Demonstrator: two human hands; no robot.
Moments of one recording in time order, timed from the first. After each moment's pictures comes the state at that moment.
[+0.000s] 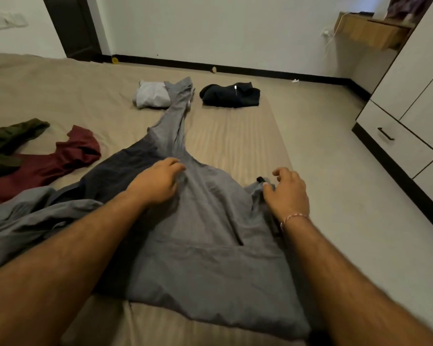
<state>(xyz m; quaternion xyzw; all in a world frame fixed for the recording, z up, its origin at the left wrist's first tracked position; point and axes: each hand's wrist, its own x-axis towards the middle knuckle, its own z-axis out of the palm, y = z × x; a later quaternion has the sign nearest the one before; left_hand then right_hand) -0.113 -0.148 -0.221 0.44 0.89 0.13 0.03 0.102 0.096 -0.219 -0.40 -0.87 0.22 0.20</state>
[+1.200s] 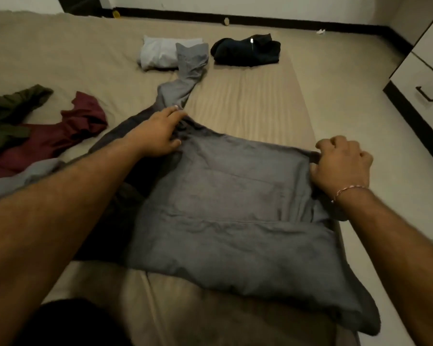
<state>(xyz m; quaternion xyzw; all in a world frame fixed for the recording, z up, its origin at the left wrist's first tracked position) -0.181 -0.151 -0.212 0.45 0.89 0.08 0.04 0.131 0.153 -0.222 -0.35 -0.93 -0.07 0.10</state>
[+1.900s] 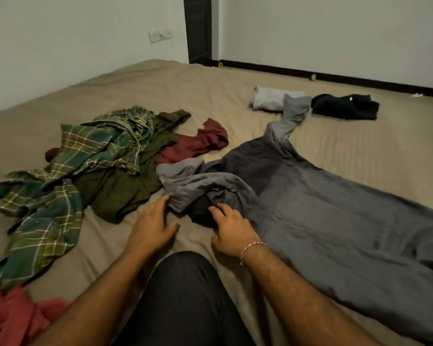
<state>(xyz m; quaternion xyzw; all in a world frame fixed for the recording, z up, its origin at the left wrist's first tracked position) -0.007 -0.496 -0.265 0.10 0.97 0.24 -0.01 0.049 -0.263 -0.242 0.06 -0.98 0.16 -0.08</state>
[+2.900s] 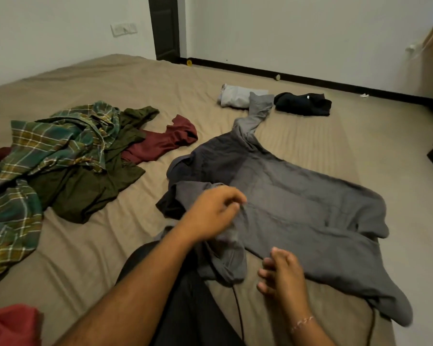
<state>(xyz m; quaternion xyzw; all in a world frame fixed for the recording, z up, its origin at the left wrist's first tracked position) 0.063 -0.332 -0.168 0.37 0.82 0.42 0.05 0.219 -0.186 -0.263 -0.42 -0.59 0.68 0.11</state>
